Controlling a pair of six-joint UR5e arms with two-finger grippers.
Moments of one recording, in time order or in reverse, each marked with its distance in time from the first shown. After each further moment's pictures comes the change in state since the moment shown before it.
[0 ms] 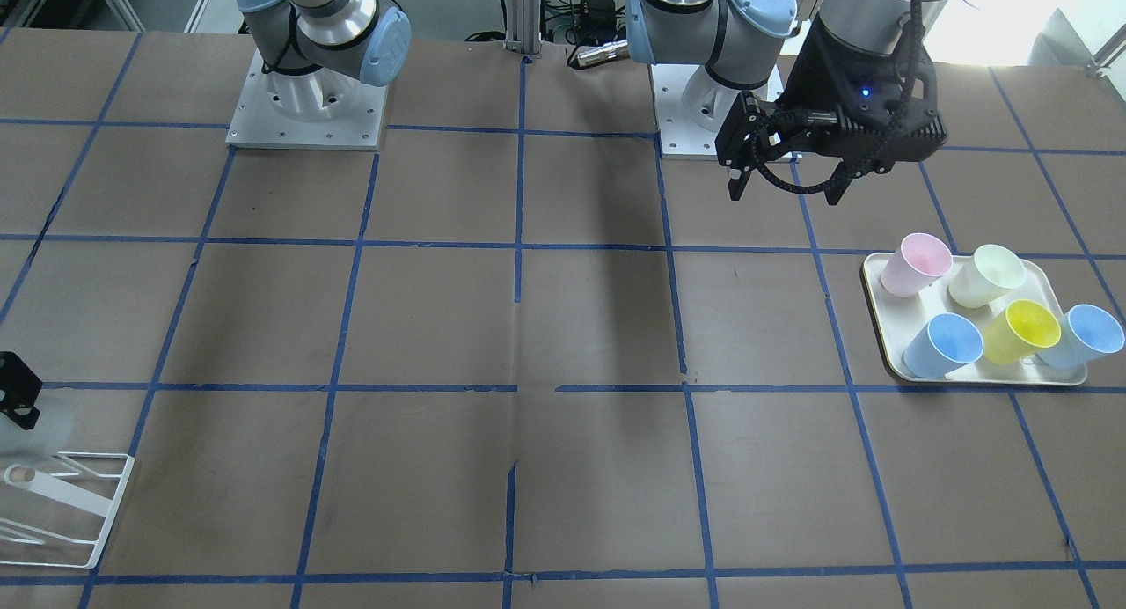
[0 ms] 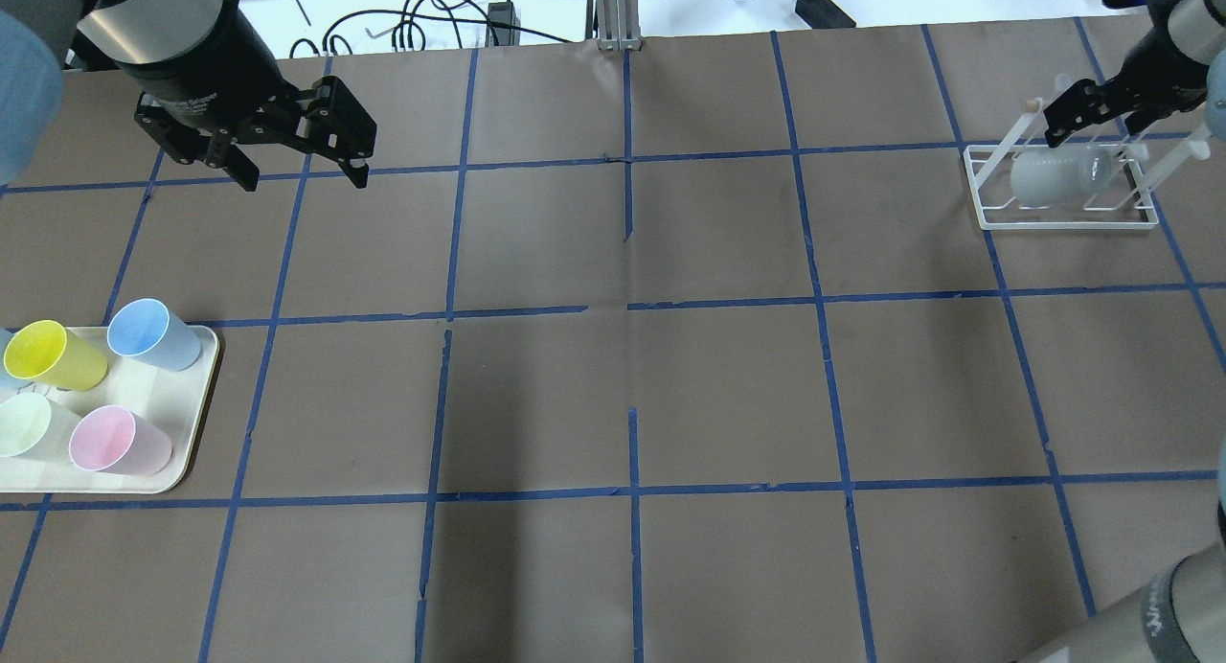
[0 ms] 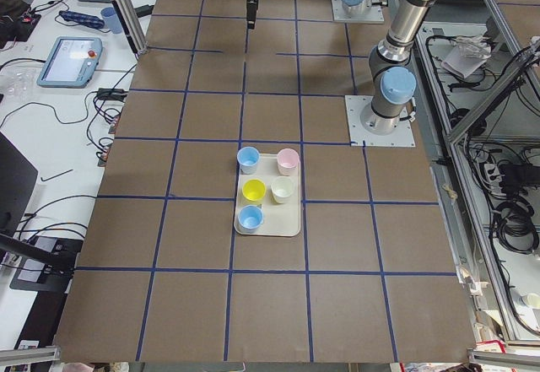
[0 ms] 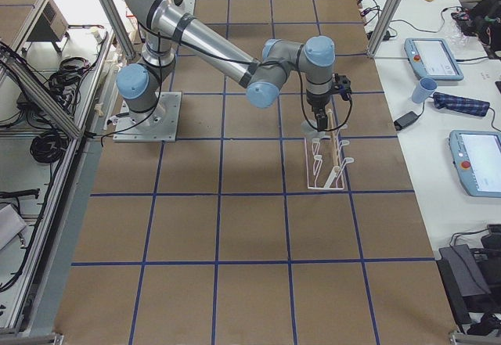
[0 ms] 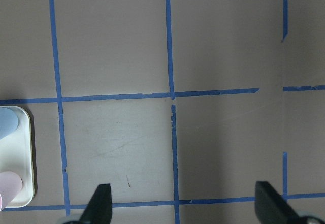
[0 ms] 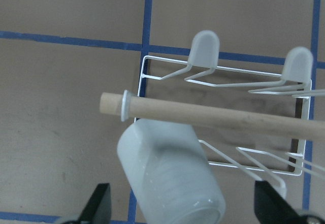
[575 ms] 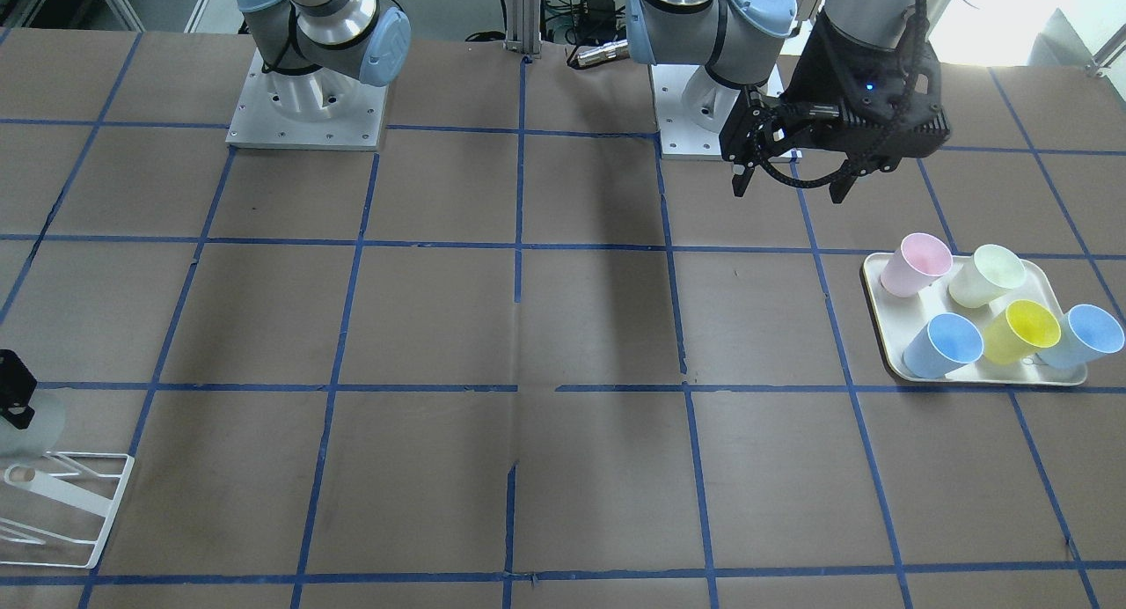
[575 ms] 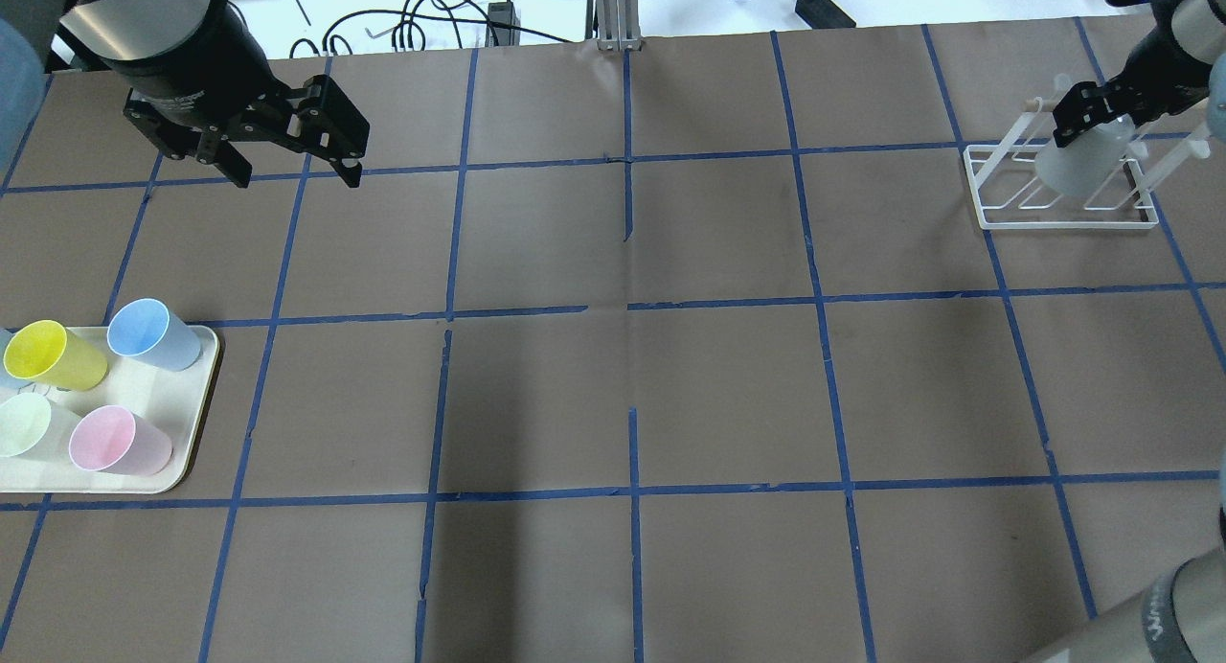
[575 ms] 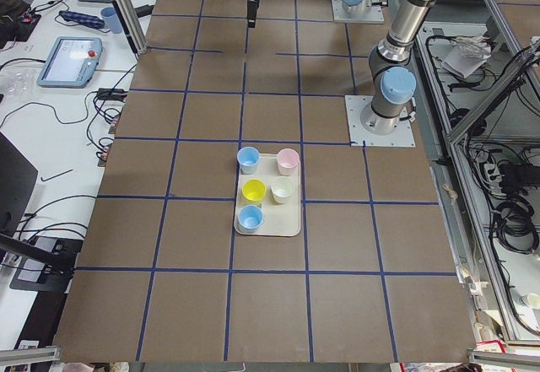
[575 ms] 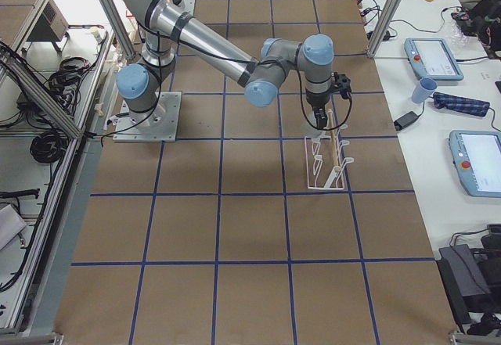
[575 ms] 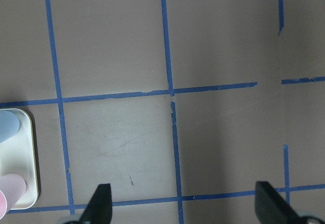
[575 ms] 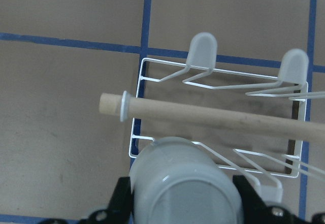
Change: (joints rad) left arm 0.004 0.011 0.002 -0.008 0.001 0.027; right arm -0.001 0.000 0.010 -0.030 0.000 -0.007
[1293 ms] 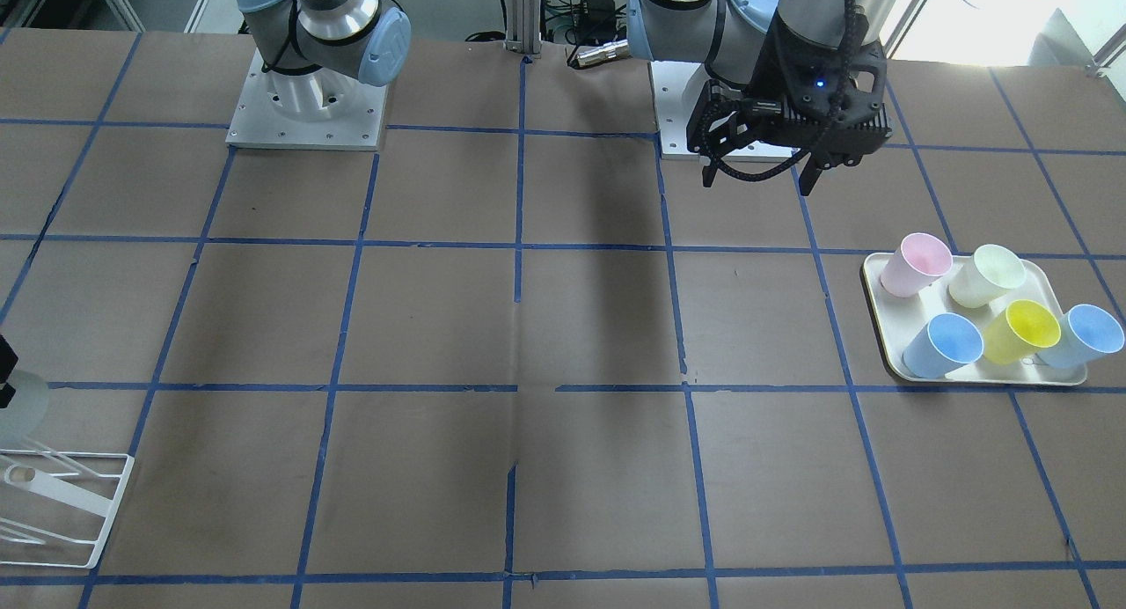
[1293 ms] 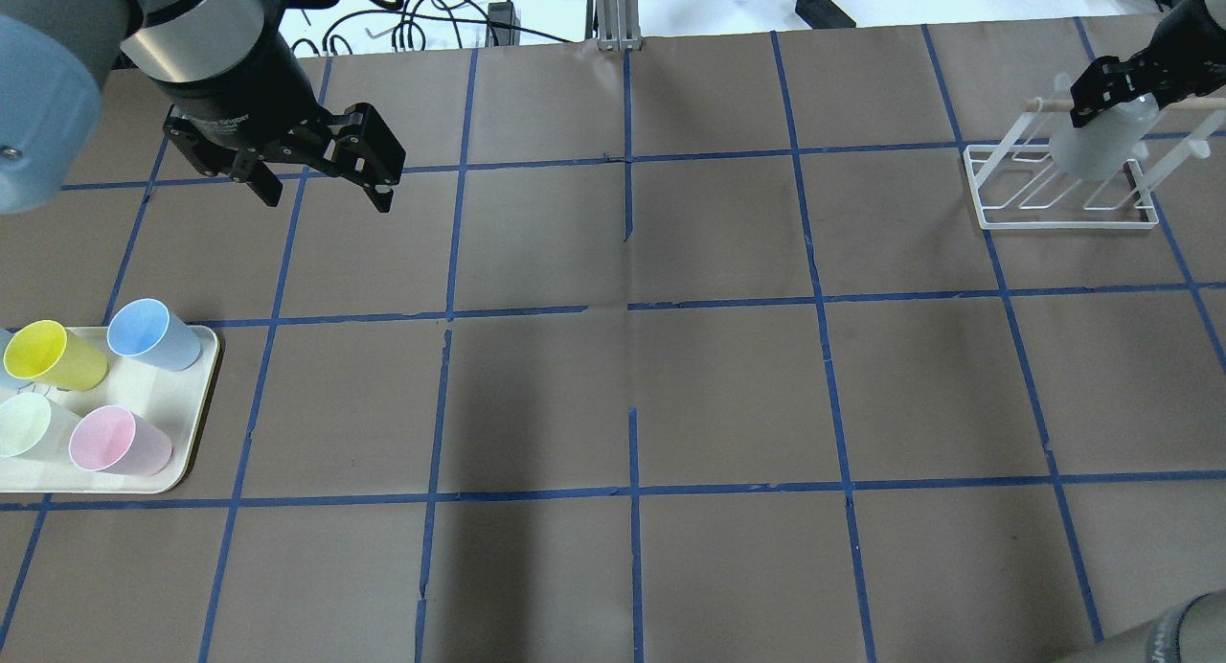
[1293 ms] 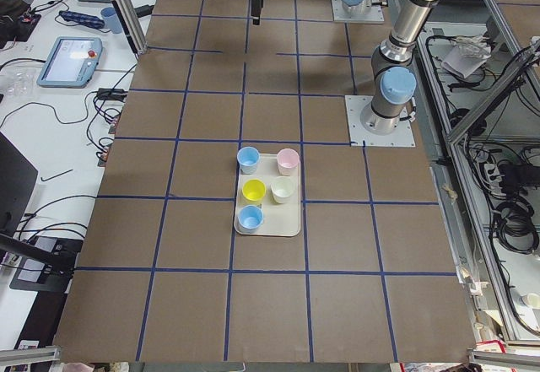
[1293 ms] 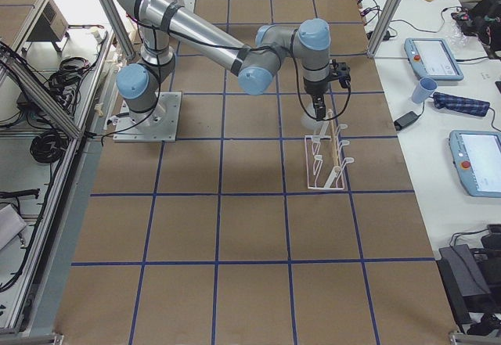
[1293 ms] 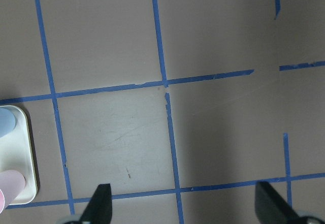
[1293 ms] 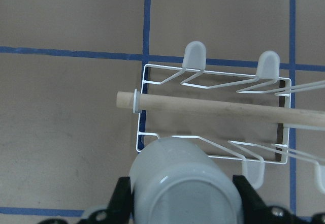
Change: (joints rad) left arm -0.053 0.004 -0.013 -0.019 0.015 -0.004; right arm -0.001 -0.064 -0.006 0.045 0.006 0.042
